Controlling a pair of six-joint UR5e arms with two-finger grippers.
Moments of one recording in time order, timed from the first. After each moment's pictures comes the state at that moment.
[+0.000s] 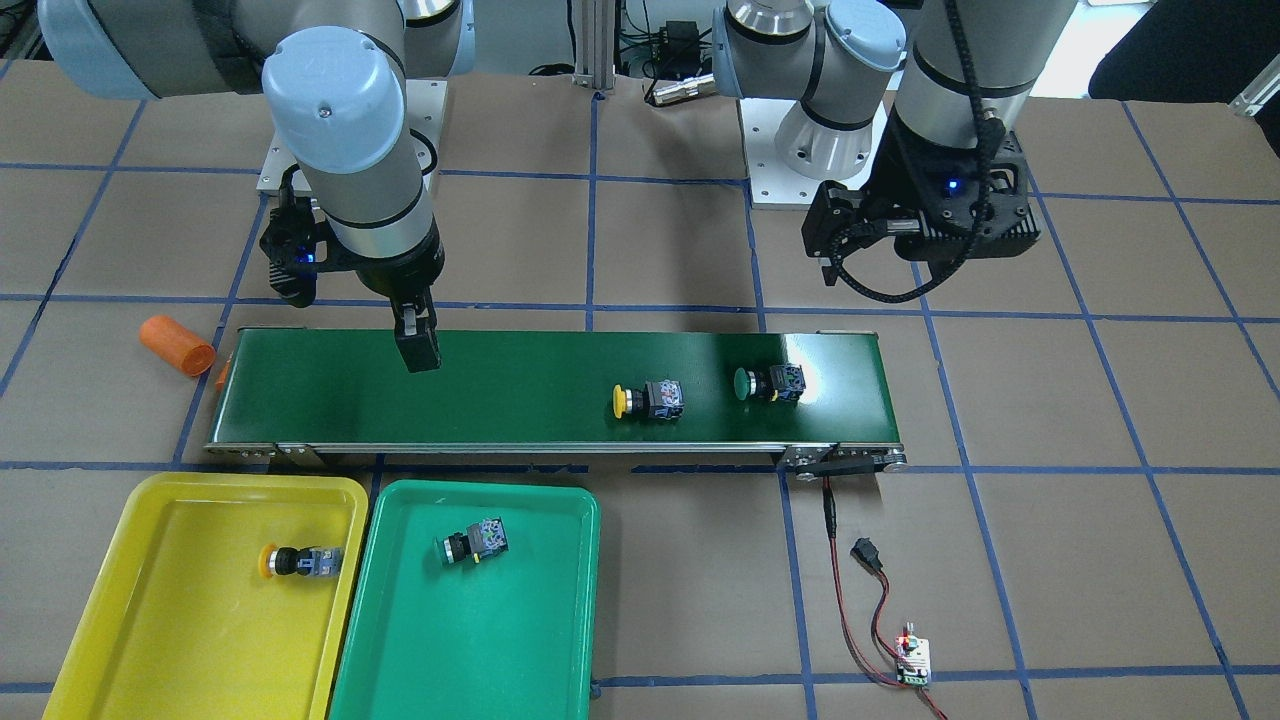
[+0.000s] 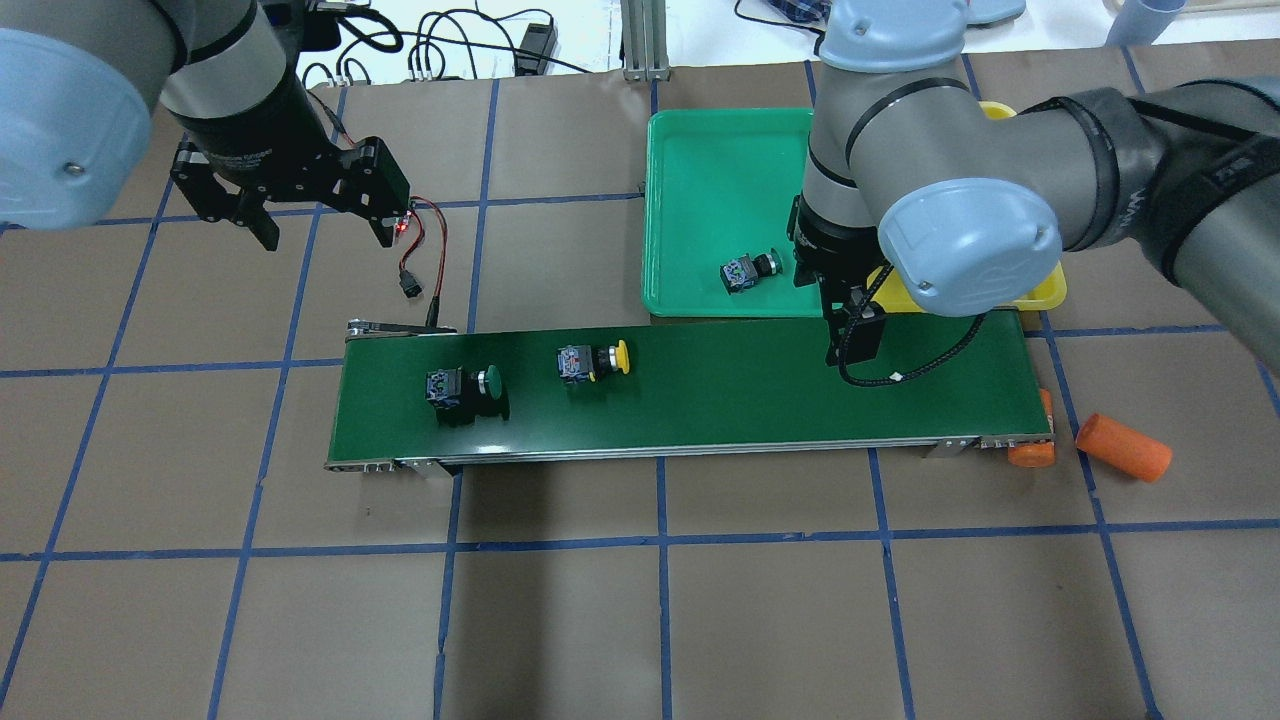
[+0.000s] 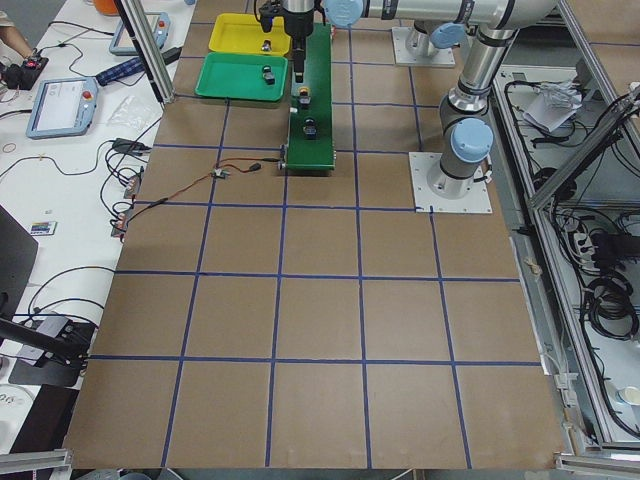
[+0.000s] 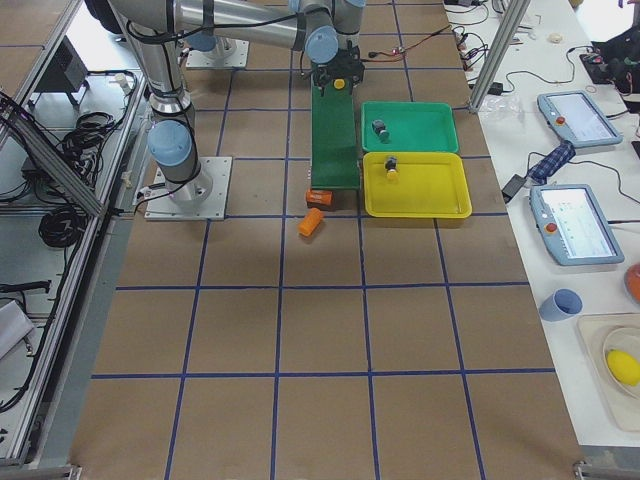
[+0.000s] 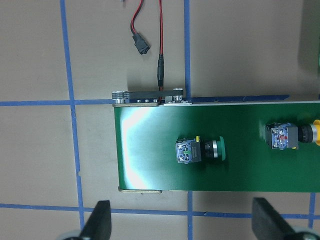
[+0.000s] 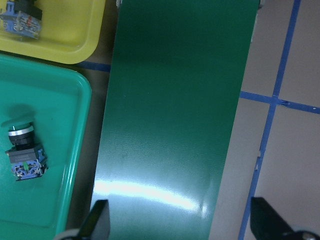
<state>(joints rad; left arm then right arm) -1.57 -1.60 -1.55 -1.56 1.64 -0.05 1.74 -1.44 1.73 -1.76 -1.58 1.54</state>
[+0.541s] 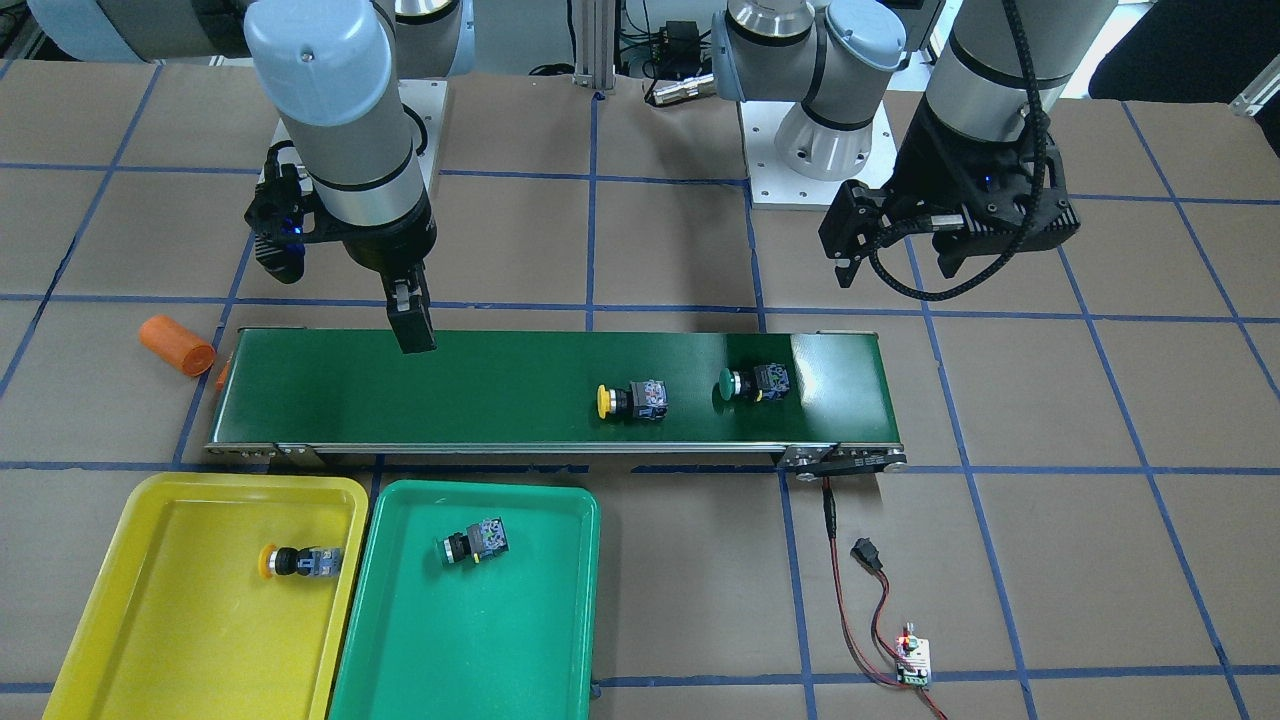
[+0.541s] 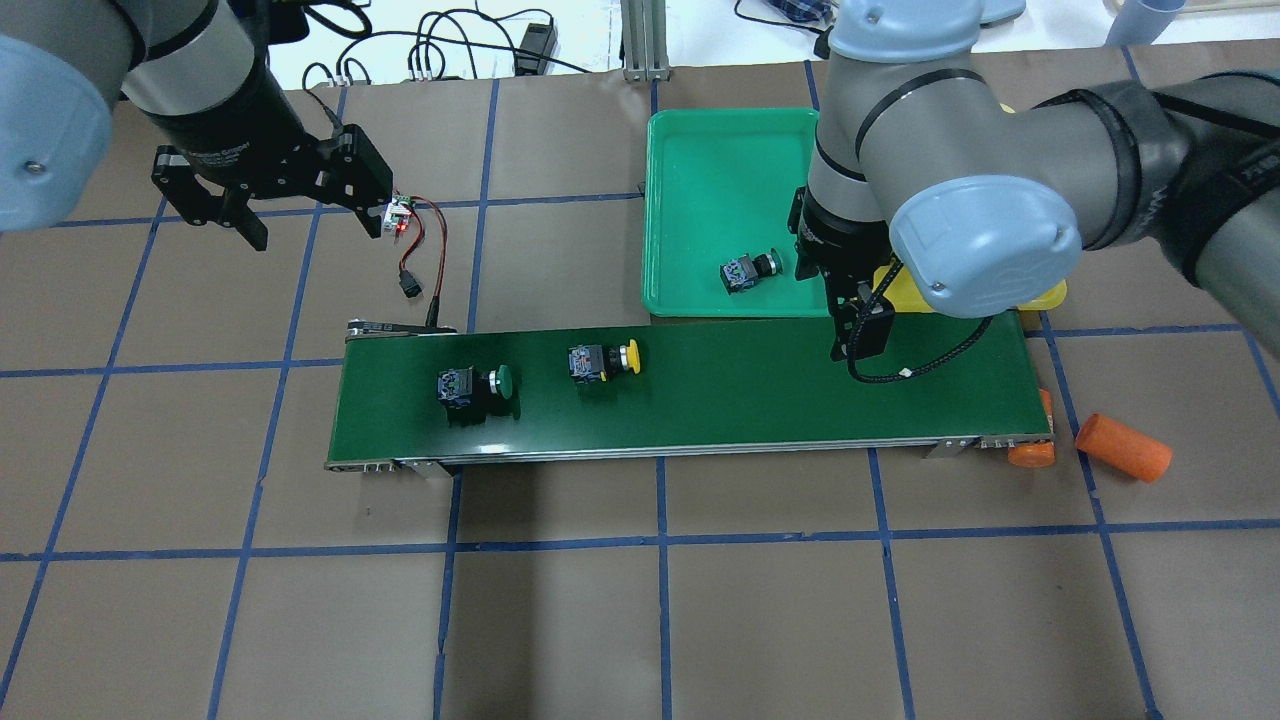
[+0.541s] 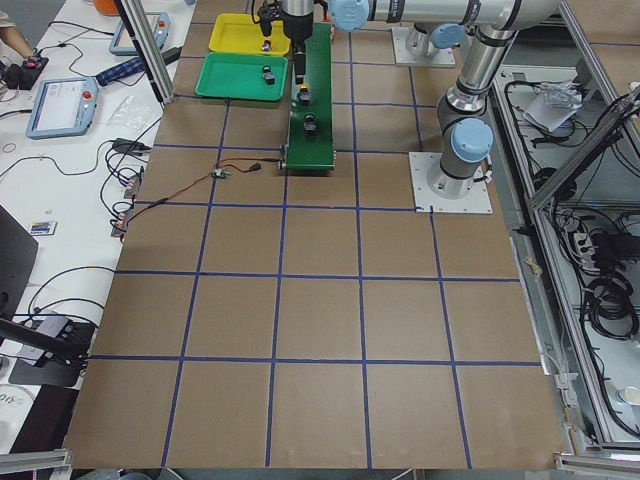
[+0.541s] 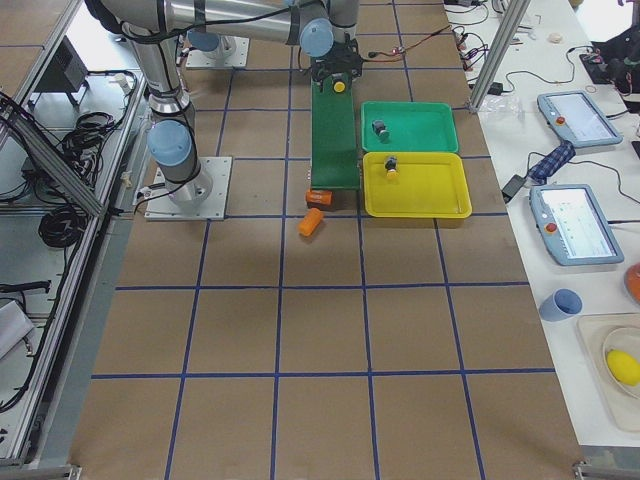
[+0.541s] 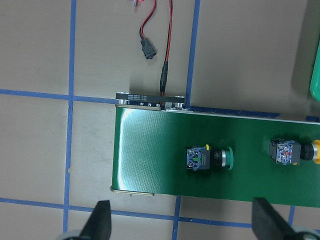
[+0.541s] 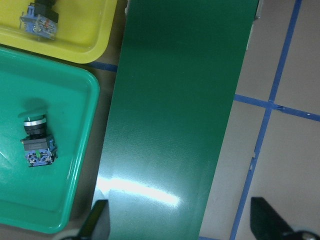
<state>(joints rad) -1.55 -1.58 -1.55 -1.55 1.61 -0.09 1.74 -1.50 1.72 -1.76 -1.58 1.51</state>
